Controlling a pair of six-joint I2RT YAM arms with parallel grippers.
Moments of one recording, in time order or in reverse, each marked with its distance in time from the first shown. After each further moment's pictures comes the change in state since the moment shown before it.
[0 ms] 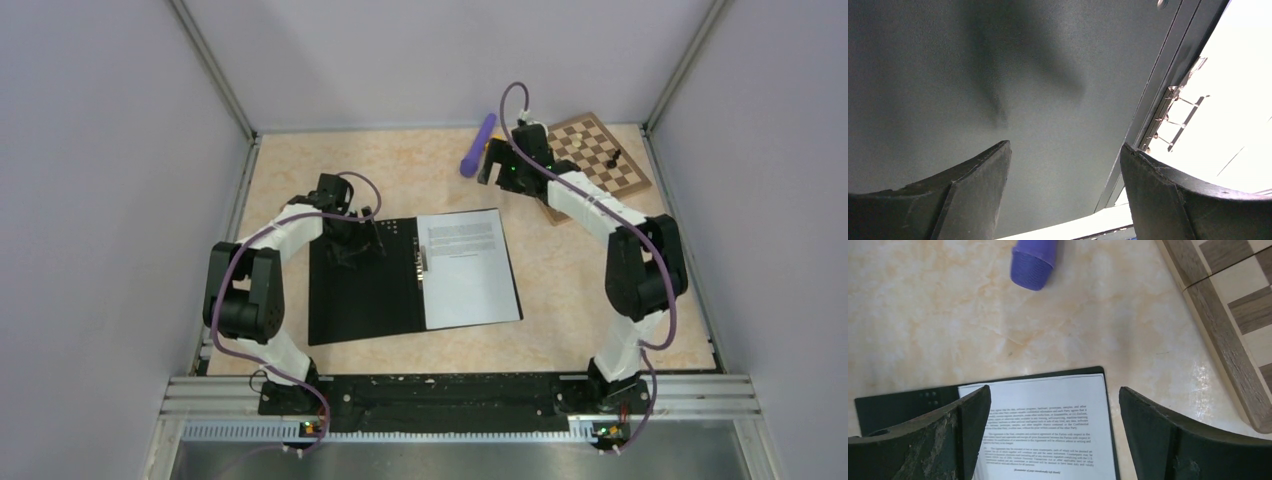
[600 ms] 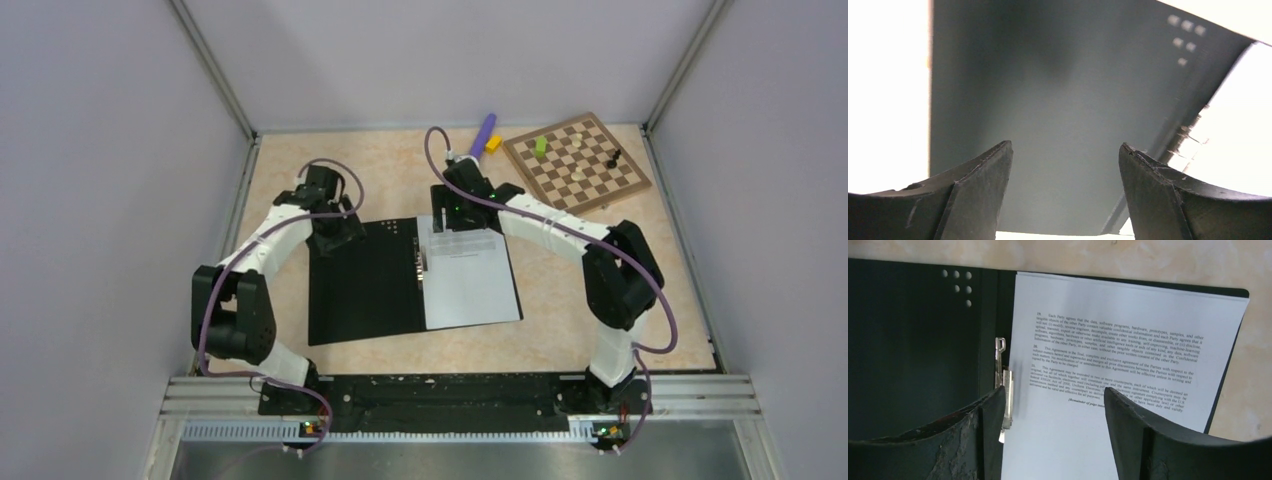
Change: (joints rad) left arm -0.029 -0.110 0.065 -0.094 -0.281 -0.098; right arm 0.321 -0.021 0.017 -0.127 0.079 -0.036
